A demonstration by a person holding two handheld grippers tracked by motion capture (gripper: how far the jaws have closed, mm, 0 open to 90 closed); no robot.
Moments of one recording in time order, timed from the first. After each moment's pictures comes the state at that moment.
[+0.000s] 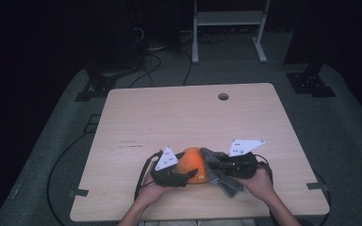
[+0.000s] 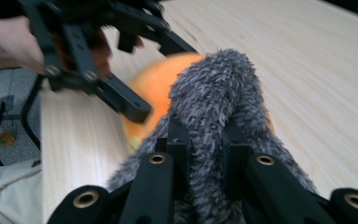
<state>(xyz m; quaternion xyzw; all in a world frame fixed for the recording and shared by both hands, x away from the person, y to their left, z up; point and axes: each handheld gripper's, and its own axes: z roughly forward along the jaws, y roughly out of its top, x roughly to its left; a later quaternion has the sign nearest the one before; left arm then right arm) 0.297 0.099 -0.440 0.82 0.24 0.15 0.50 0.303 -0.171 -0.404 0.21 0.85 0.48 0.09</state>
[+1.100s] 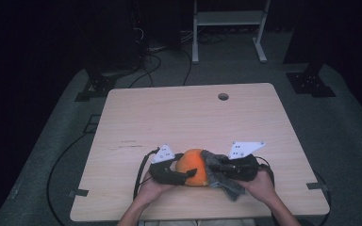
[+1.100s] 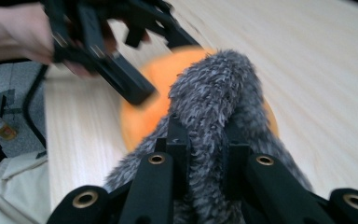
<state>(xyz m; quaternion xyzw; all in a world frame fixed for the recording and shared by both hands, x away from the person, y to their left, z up) 0.305 0.103 -0.441 0.81 0.28 0.09 0.52 0.295 -0.170 -0.401 0.20 0.85 0.47 0.09</state>
